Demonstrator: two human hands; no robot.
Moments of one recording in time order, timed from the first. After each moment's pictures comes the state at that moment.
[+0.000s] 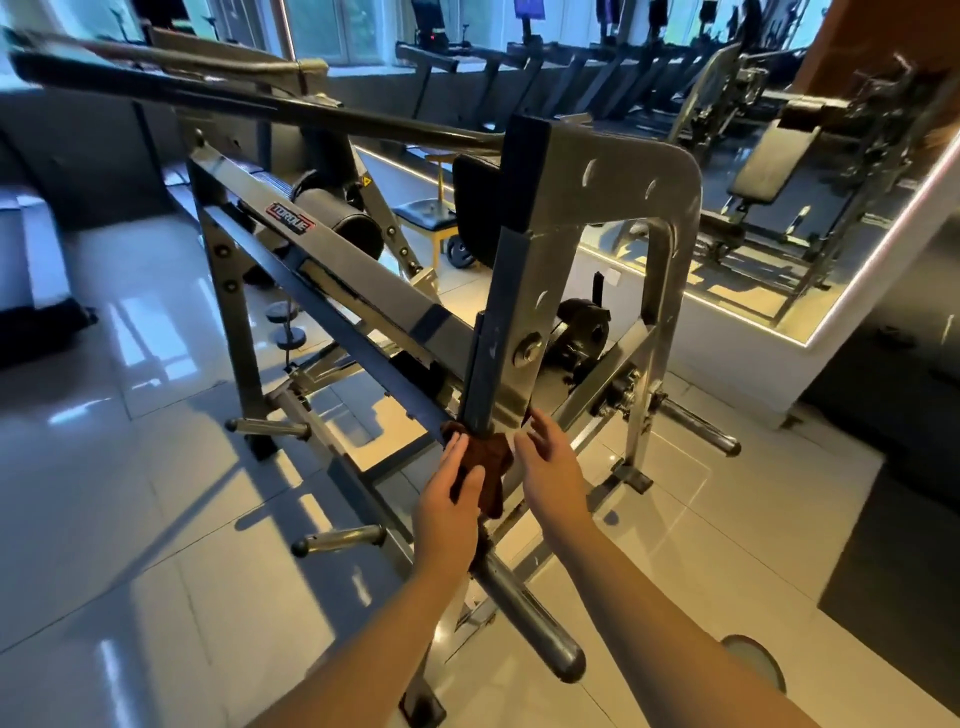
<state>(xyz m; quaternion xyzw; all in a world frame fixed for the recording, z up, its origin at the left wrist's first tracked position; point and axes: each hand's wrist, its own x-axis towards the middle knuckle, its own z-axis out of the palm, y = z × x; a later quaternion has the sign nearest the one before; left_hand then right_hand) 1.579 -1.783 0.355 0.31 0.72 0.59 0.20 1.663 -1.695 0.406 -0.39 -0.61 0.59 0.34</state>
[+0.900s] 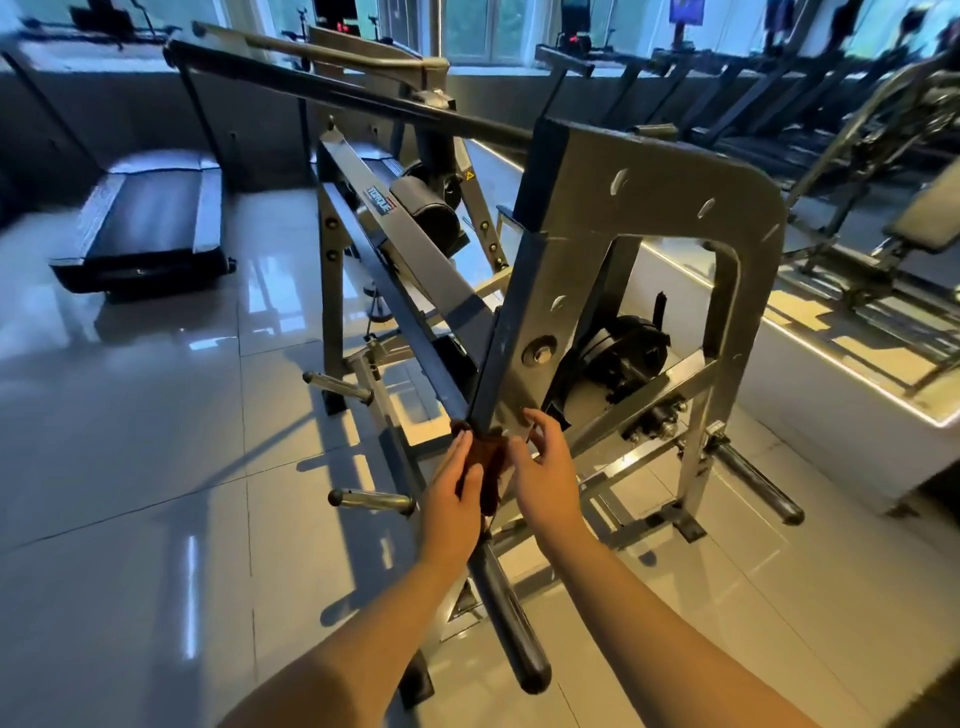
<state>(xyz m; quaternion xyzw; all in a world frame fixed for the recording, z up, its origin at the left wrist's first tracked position) 1.619 -1.762 0.344 0.21 0.75 0.61 0.11 1.678 -1.668 0.403 -0.32 -0.72 0.56 0.26</state>
